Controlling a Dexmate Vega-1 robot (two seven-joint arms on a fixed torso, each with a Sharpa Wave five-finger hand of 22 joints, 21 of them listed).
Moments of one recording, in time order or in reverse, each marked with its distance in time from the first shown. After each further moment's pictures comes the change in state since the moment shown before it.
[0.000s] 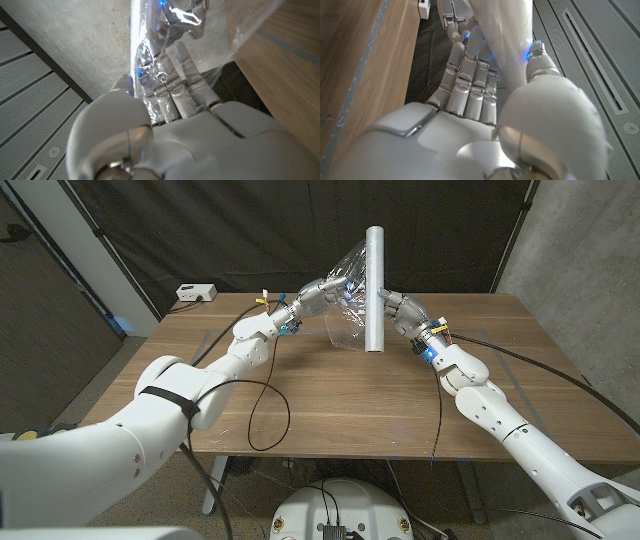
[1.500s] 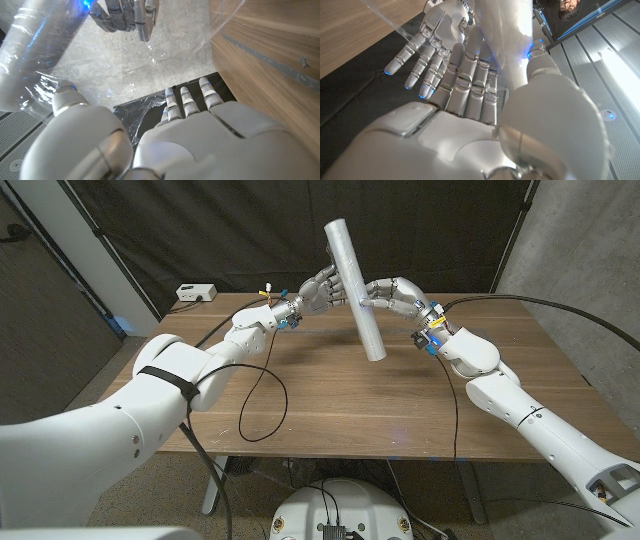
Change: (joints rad) left arm -0.147 -0.024 0.043 0.176 0.062 0.084 -0.048; left_hand -0.353 -0.374 -0.300 -0.123 0.191 -0.929 0.031 -0.253 -0.064 -0.947 0.096 -0.122 -0.131 -1.113 0.226 -0.228 -0.112 -0.550 0.265 -0.463 -0.149; right arm 0.079 -0.120 -0.067 -0.014 -0.435 0.299 -0.010; right_hand 0.004 -0.004 0.000 0.000 0.000 0.021 0.021 -0.012 0.000 0.003 0.003 0.000 0.000 0.000 0.000 0.035 -0.012 -0.008 0.000 -0.073 0.059
